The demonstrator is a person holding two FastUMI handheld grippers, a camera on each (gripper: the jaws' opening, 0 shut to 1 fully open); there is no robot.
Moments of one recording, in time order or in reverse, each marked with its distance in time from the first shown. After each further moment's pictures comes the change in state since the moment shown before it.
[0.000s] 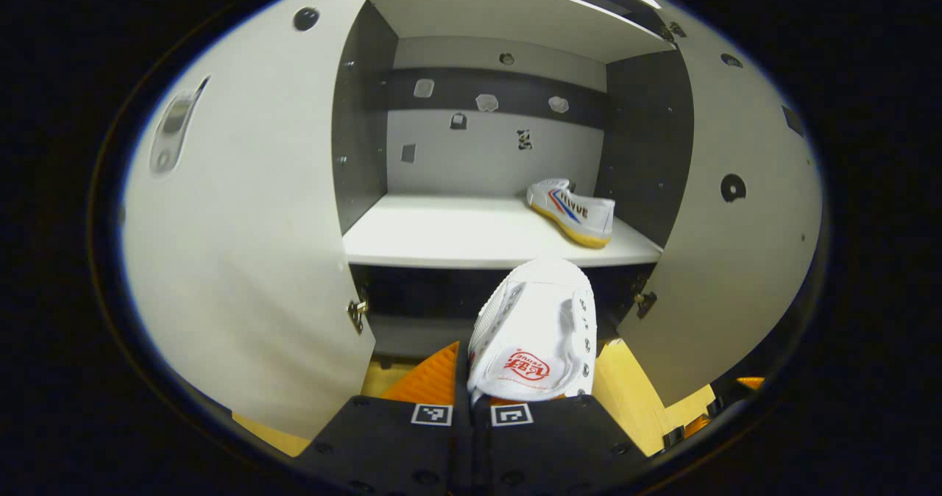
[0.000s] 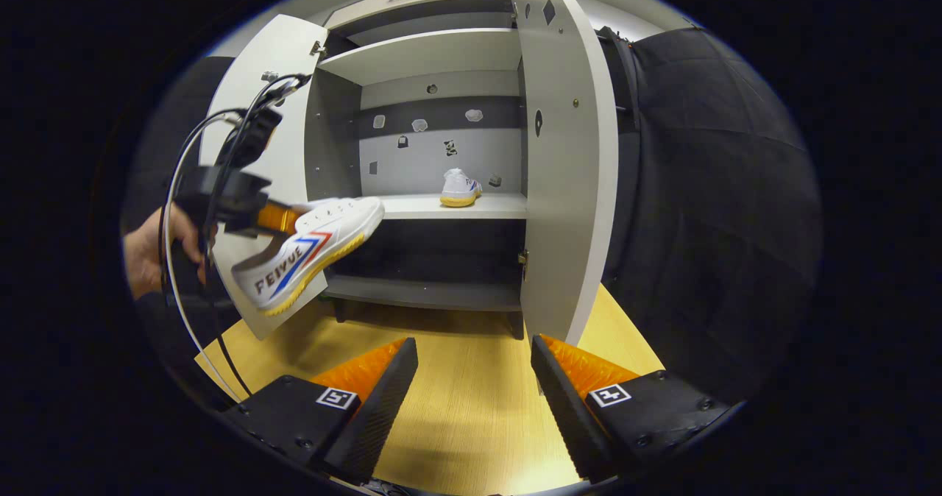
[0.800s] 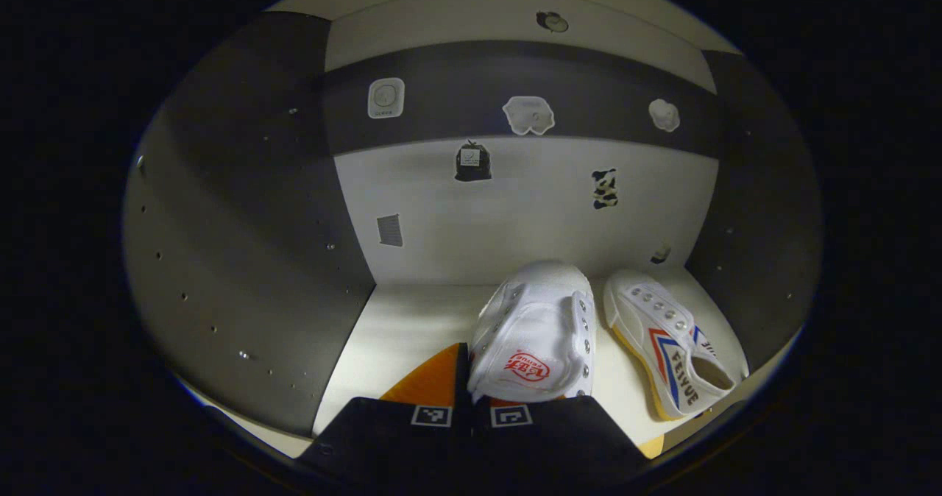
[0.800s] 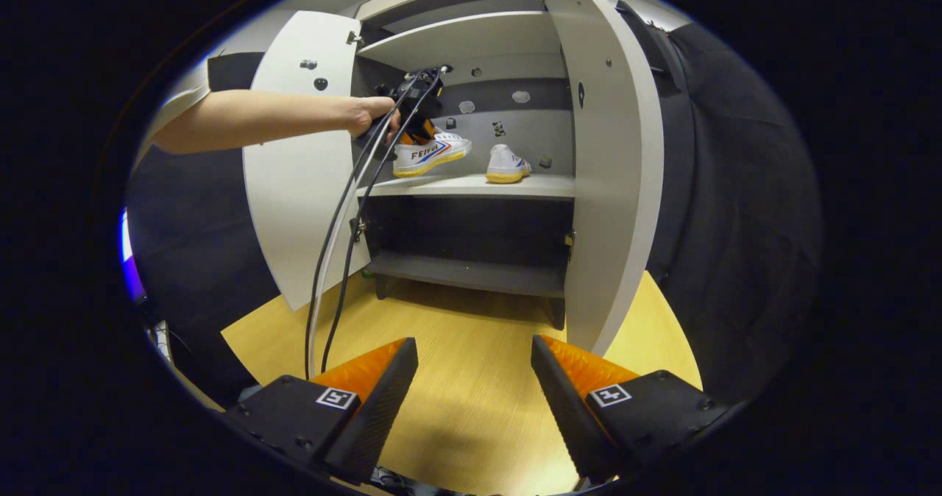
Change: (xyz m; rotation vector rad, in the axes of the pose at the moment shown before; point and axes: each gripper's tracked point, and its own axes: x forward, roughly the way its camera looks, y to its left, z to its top) left arm 0.228 0.042 0.153 0.066 0.144 0.168; right arm 0.005 0.008 -0.036 -0.029 0.074 0.205
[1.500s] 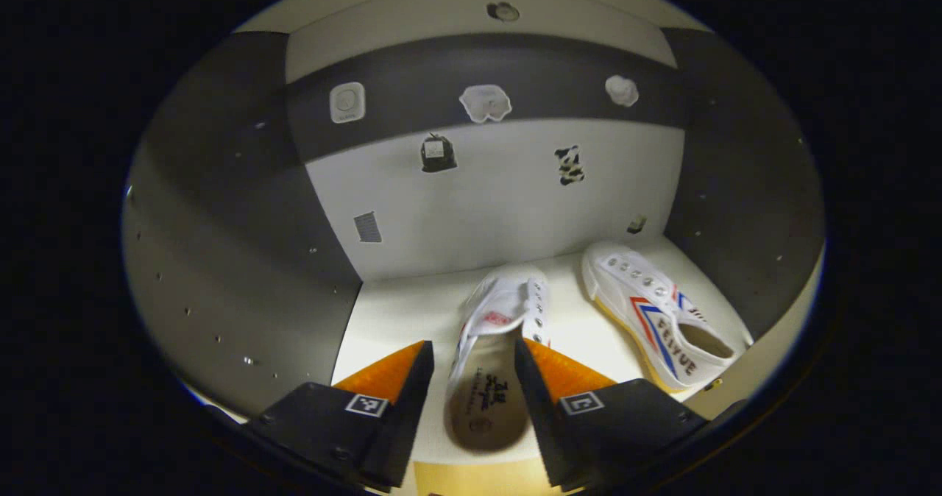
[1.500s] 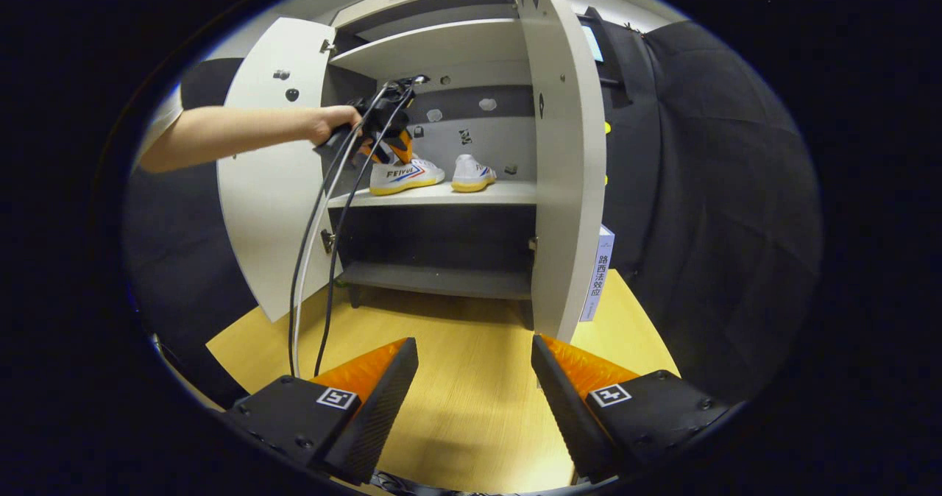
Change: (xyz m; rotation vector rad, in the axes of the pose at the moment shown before) left arm -0.052 -0.013 -0.019 0.035 -0.029 -0.116; right arm -0.025 -0.021 0.028 0.030 -0.052 -0.123
